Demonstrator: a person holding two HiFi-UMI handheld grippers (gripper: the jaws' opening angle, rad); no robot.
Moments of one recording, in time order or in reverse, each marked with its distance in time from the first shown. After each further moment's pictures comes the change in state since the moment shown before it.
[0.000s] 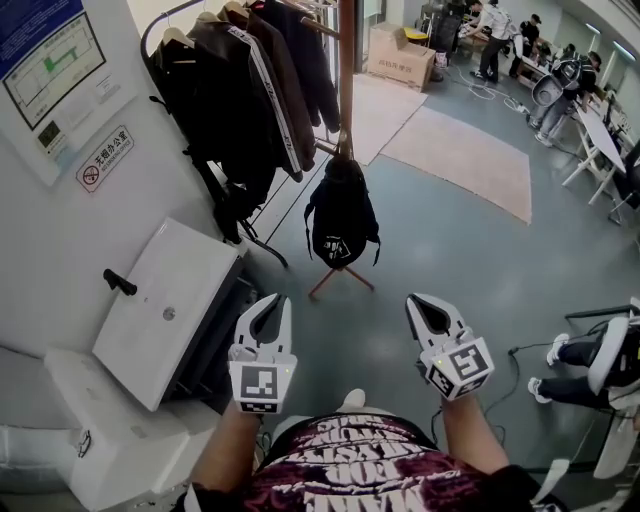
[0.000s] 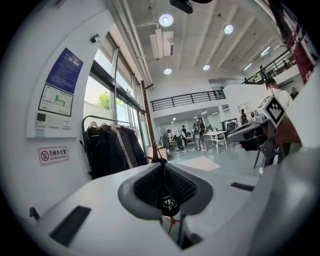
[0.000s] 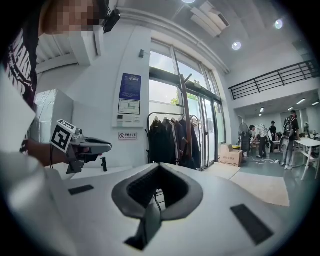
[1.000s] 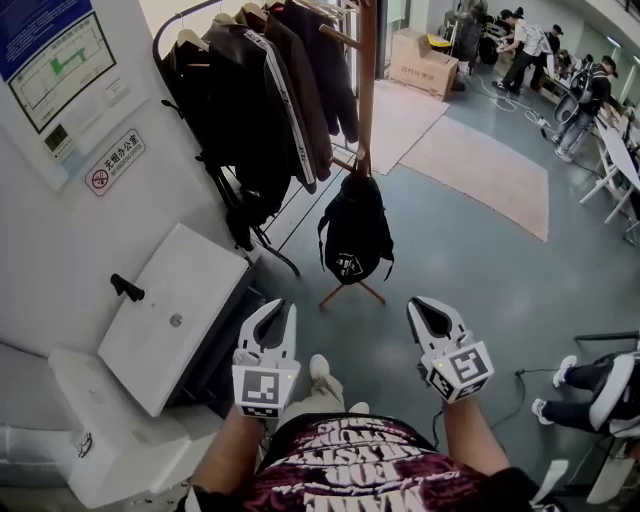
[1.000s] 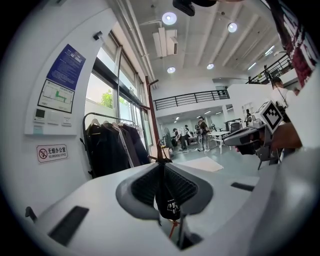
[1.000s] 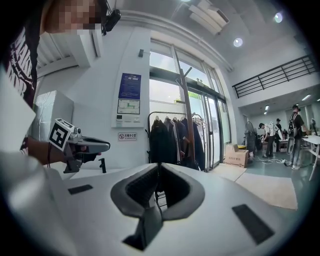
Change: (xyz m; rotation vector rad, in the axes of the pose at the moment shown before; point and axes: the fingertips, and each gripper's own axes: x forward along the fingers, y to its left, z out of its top) left arm 0.042 0.024 0.000 -0.030 0.007 0.032; right arm 0.062 -0.031 0.001 0.006 -0.002 0.057
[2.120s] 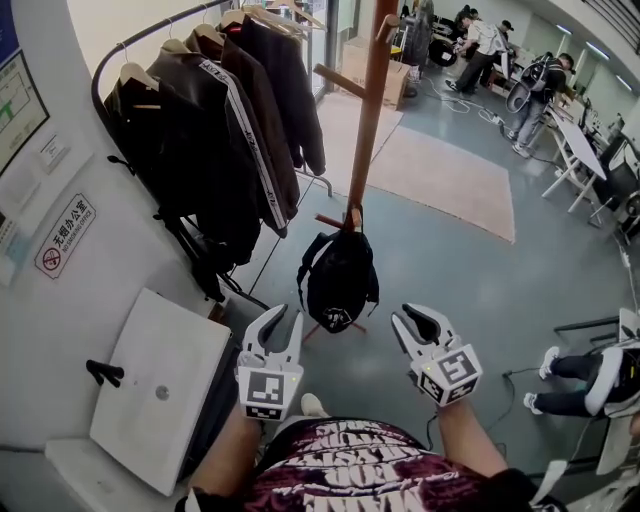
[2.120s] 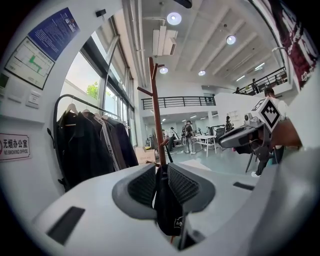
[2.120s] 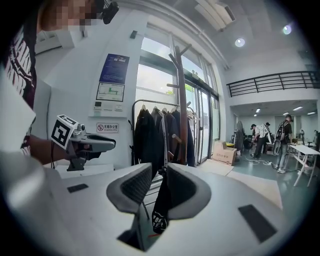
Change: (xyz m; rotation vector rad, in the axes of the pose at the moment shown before) left arm 0.166 0.075 -0.002 -0.021 -0.017 -0.216; right arm 0.135 -0.058 0.020 -0.030 0.107 -0.139
